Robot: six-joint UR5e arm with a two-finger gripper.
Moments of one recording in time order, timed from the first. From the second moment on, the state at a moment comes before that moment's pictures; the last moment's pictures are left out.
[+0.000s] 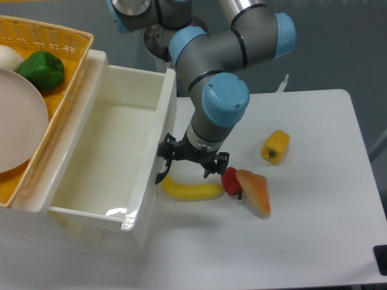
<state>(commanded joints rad) 2.43 -1.92 -1.44 -1.46 1.34 0.62</state>
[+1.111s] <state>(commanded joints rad) 2.46 -1.93 -1.42 -1.46 1.34 0.65</state>
